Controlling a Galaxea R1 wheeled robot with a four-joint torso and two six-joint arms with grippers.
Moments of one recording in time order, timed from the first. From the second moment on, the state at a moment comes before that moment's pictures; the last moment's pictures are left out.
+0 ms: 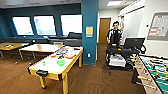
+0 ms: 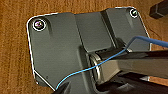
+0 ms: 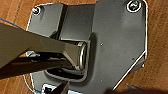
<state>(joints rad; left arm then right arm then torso) 1.51 3.09 -2.79 0.07 -0.02 0.03 -1.57 3.08 -2.78 -0.20 0.04 0.01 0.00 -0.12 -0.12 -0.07</state>
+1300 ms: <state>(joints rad) 1.51 3.09 -2.79 0.07 -0.02 0.03 -1.57 3.08 -2.78 -0.20 0.04 0.01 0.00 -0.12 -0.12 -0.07</state>
